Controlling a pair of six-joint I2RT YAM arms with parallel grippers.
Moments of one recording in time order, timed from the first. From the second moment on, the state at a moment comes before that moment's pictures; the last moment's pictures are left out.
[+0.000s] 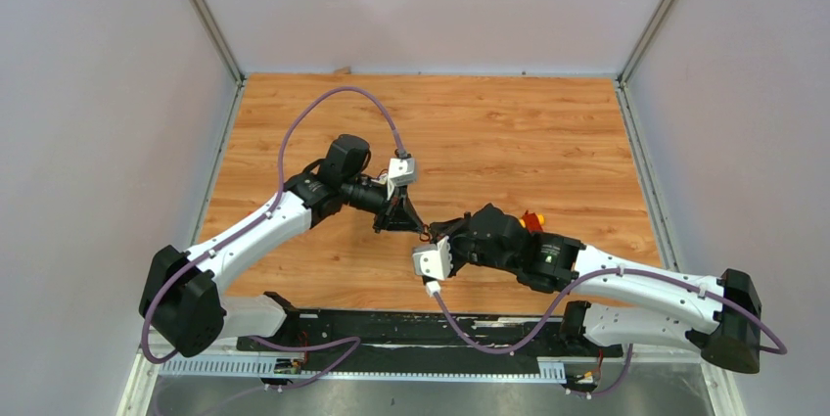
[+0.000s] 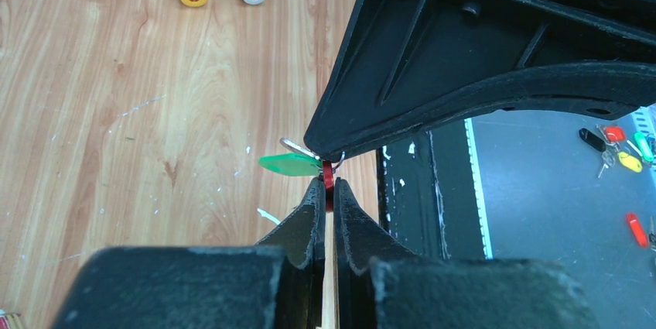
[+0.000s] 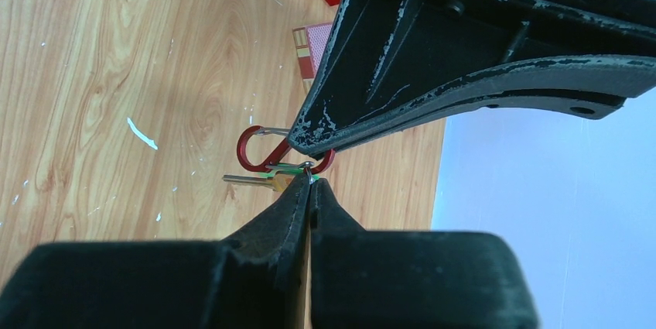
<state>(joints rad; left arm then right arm) -0.63 1.27 0.92 -0.32 1.01 0.26 1.16 1.01 0.77 -0.22 0.02 -1.01</state>
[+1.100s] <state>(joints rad) -0.63 1.28 0.92 -0.31 0.98 0.28 1.22 1.03 0.75 -0.23 0.15 -1.16</state>
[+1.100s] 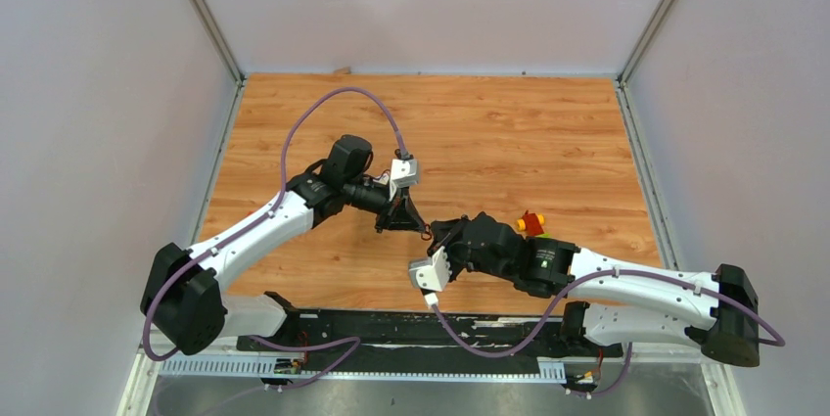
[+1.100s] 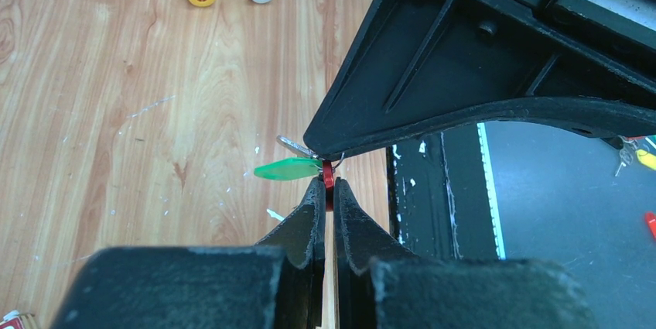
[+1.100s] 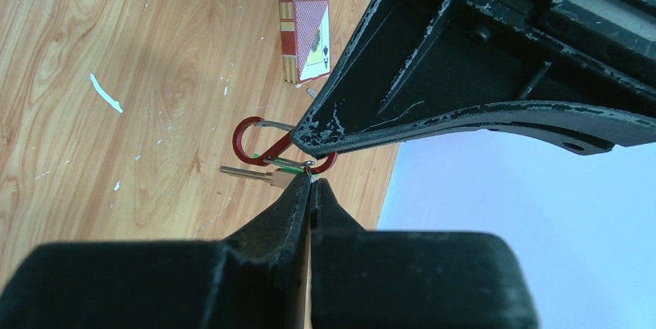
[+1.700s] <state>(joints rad) -0.64 1.28 0.92 -0.30 0.99 0.29 1.22 1.03 0.77 -0.26 0.16 -1.20</state>
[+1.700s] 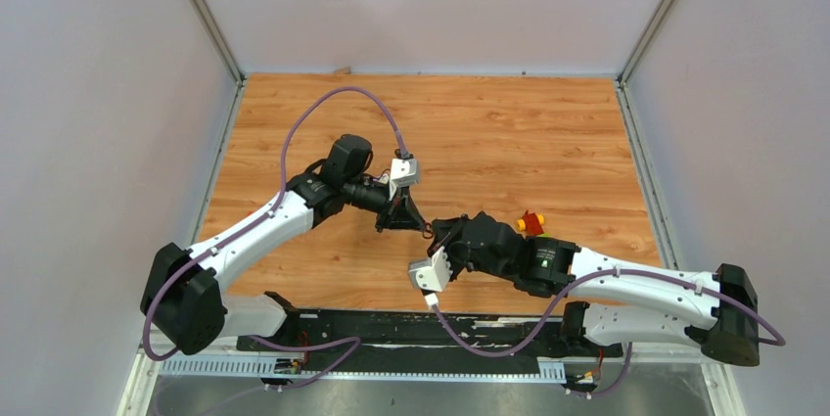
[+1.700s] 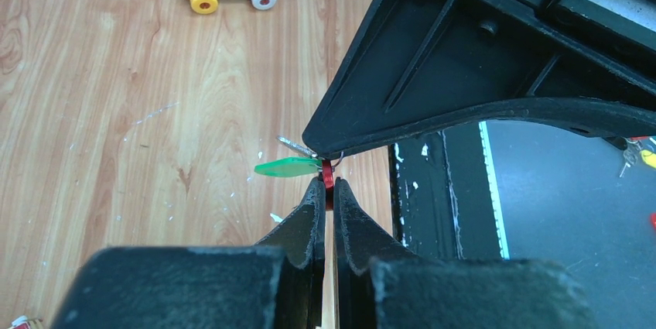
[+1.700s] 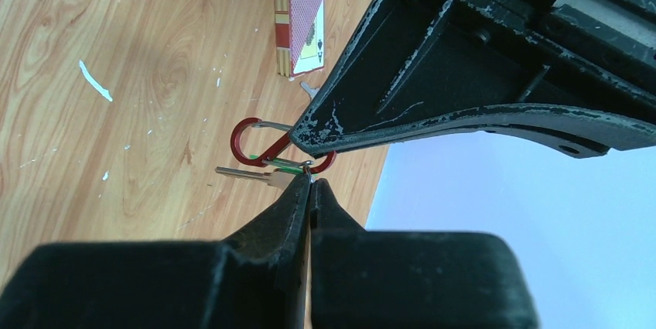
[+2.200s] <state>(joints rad) -0.63 1.29 0.92 -0.30 0.99 0.29 1.22 1.03 0.77 -0.26 0.17 -1.19</state>
